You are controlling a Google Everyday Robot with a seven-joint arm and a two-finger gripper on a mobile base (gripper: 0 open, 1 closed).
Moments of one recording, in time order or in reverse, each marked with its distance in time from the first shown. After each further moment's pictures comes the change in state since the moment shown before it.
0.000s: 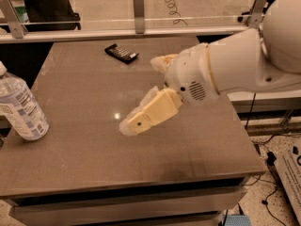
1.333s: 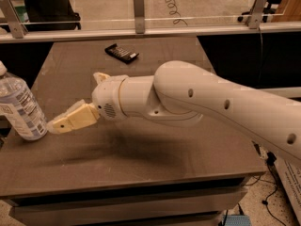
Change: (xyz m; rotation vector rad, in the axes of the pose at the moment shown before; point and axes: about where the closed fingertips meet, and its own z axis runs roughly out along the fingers) arm -0.030 -0.008 0.175 0.005 -0.255 0.053
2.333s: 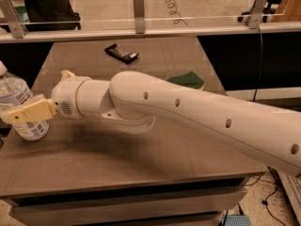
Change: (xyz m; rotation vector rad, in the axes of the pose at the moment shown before) arm -0.035 0.011 0.089 0.008 -0.151 0.076
